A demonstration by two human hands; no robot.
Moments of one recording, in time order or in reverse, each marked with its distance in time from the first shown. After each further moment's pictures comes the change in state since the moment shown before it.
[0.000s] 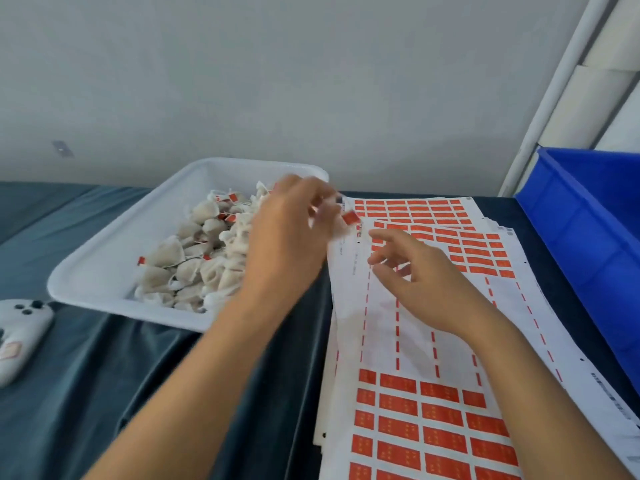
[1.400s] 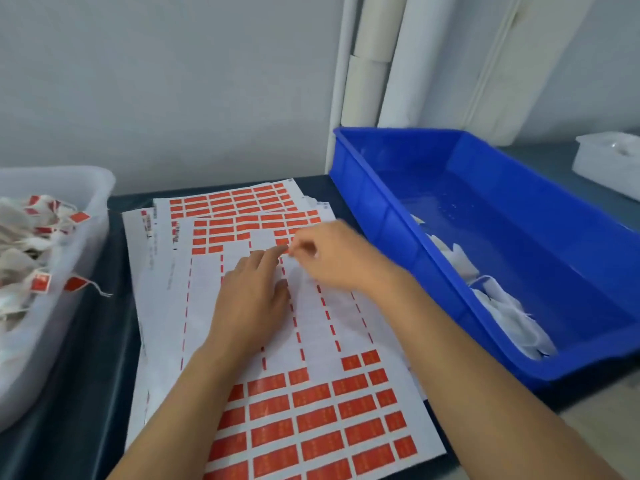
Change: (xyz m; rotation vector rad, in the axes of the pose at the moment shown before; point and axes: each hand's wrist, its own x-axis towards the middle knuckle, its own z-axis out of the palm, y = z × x) left_hand -0.080 0.044 0.191 0.006 -0.561 -0.013; right_hand -0.038 0.067 -0.101 -0.317 -0.026 0.308
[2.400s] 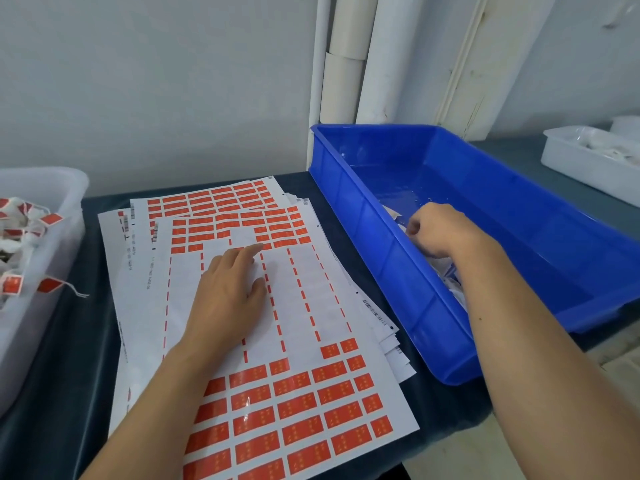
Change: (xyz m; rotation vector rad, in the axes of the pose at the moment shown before) left_hand -0.001 -0.009 -0.003 -0.032 -0.057 -0.029; right_hand -0.056 0.117 -0.092 -0.309 0.046 0.623
